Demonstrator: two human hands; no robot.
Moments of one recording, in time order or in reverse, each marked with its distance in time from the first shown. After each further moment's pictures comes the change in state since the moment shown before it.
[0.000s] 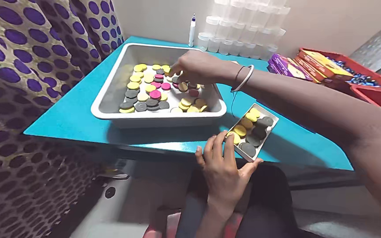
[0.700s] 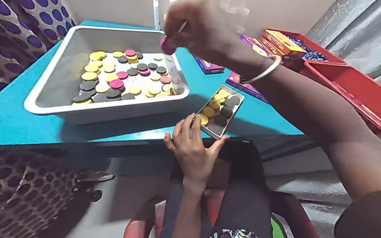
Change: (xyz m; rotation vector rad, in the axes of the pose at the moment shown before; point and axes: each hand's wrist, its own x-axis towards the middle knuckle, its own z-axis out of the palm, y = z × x) left_hand -0.005 -0.006 0.003 -0.001 -0.022 0.035; right_hand -0.105 -0.017 -0.030 0.242 0.489 0.178
